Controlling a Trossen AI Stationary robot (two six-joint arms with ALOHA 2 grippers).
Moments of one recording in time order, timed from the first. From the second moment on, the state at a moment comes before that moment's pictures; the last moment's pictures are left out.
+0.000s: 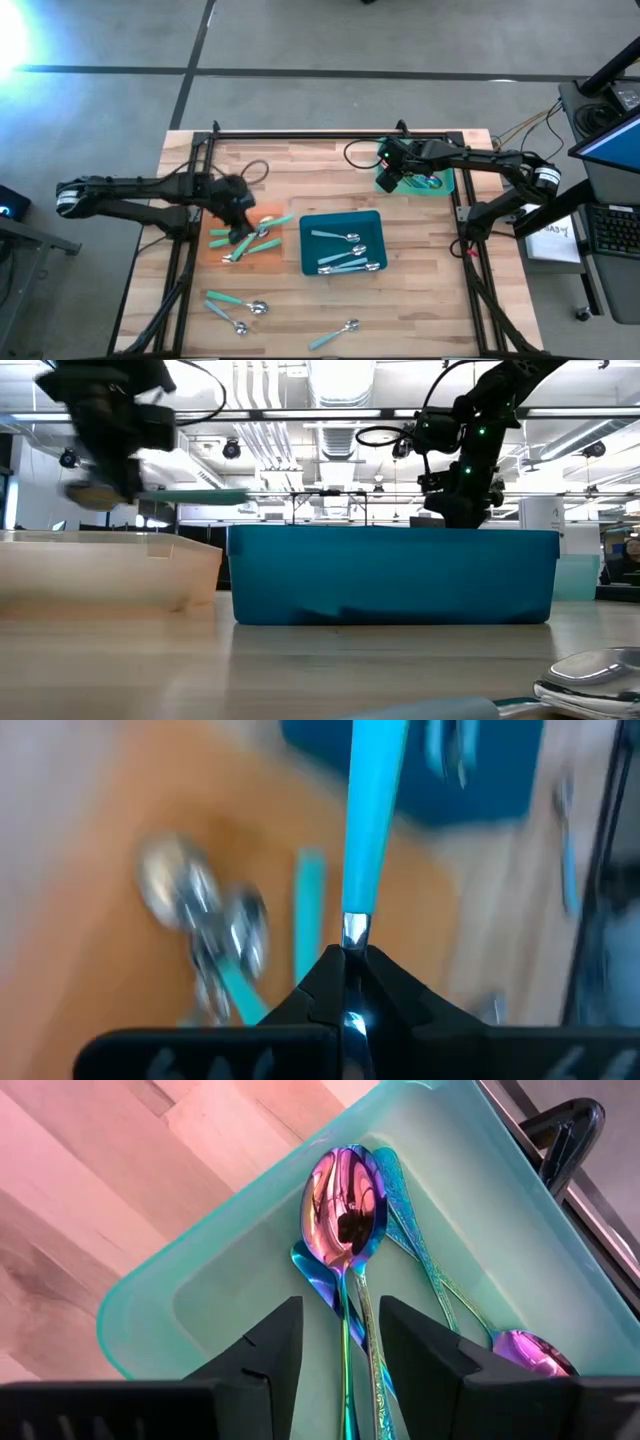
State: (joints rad) left arm 0.16 0.95 0.65 -0.72 0.30 -0.43; right arm -0.50 1.44 0.94 -0.69 0.31 0.20
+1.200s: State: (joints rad) left arm 0.02 0.96 0.66 -0.81 0.36 -0.49; right arm -0.48 1.44 1.00 -0.76 0.31 0.21
